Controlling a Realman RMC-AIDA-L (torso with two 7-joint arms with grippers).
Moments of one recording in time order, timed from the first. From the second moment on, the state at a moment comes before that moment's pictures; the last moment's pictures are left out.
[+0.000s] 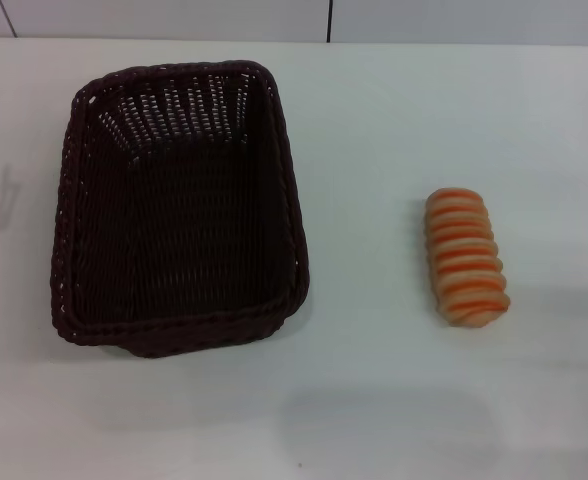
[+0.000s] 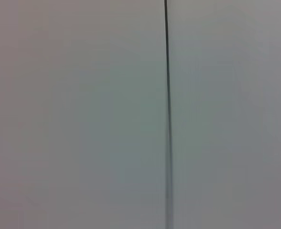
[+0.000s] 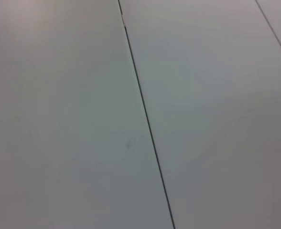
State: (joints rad) left arm -0.22 -1.97 -0.78 -0.36 2.04 1.32 0.02; right arm 0.11 2.09 0.61 0.31 -1.92 -1.79 0.14
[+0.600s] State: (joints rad) left arm -0.06 -1.87 -1.30 -1.08 2.64 0.46 0.08; right arm 0.11 2.09 0.59 0.31 -1.91 -1.78 0.14
